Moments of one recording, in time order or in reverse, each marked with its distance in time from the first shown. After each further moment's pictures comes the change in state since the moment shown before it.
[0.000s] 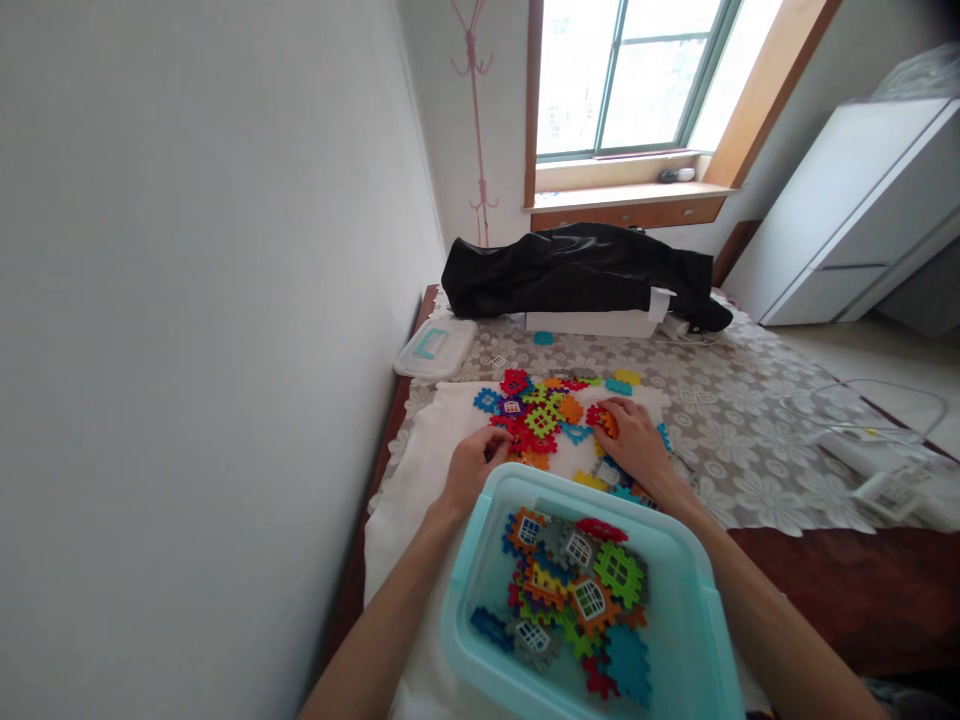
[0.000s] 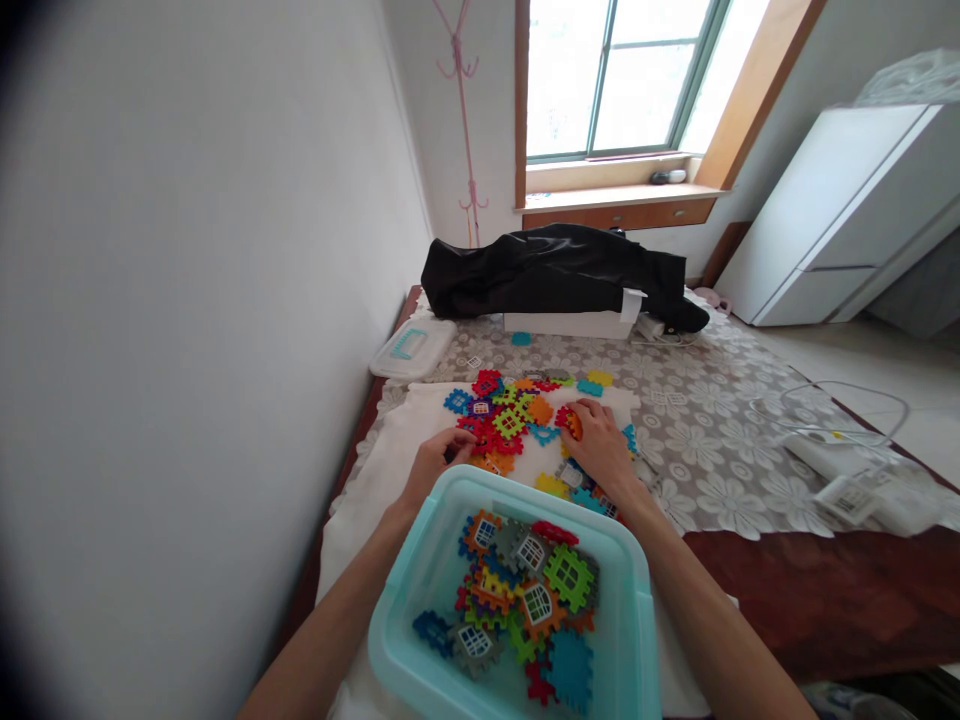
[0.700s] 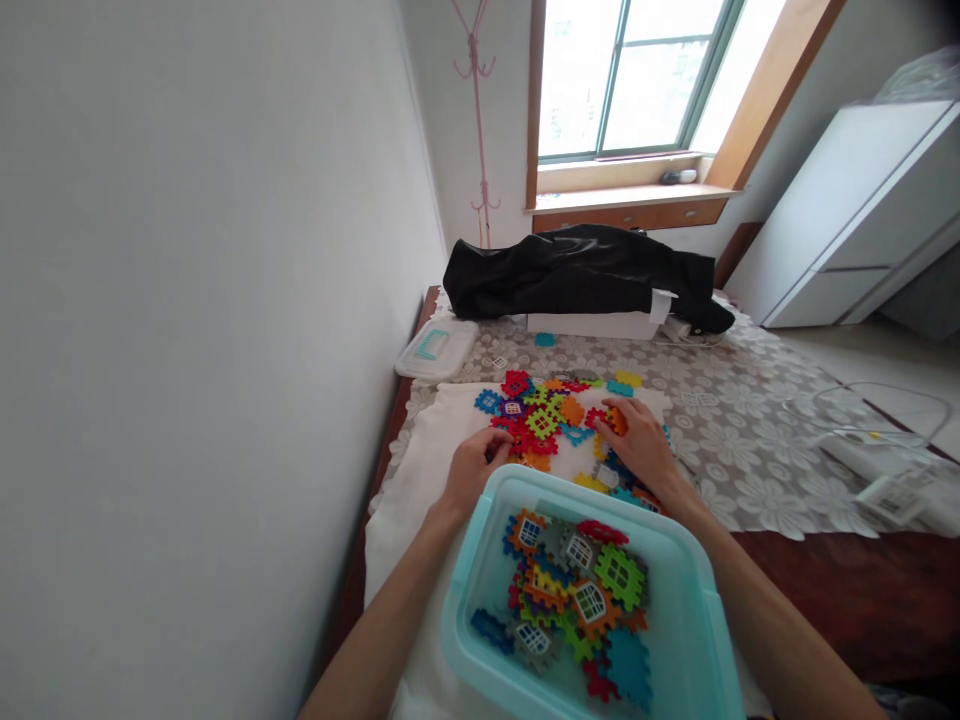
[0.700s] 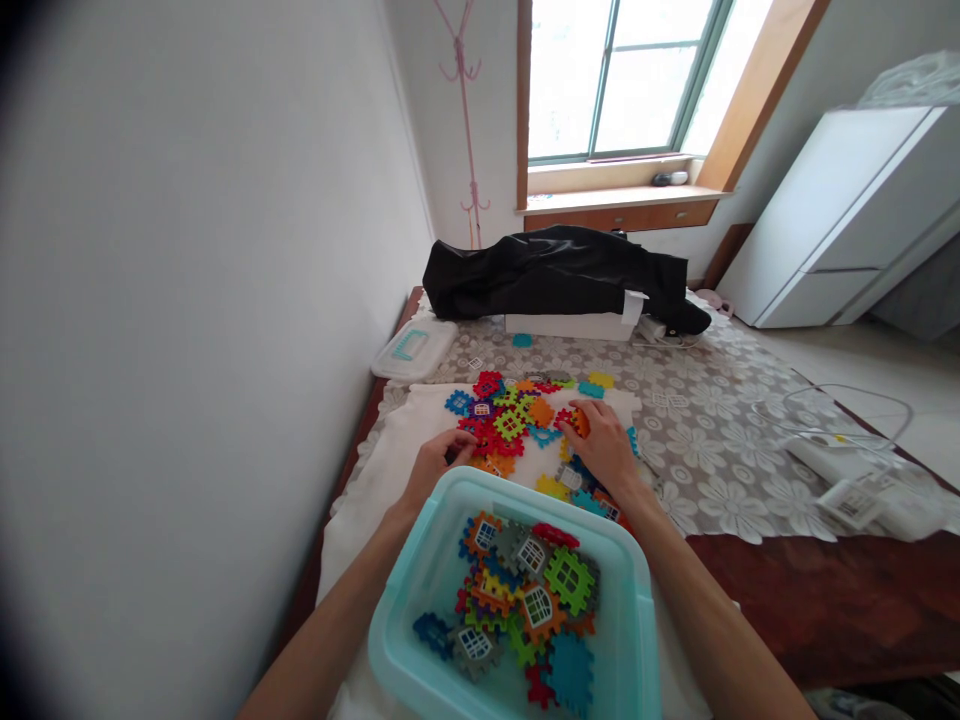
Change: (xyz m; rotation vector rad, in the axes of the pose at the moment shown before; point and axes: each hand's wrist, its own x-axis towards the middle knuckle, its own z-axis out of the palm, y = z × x) left_hand -0.001 -0.001 0.000 -0.011 -0.003 -0.004; right_hand 0.005 0.003 -0.005 0.157 0.087 -0.026
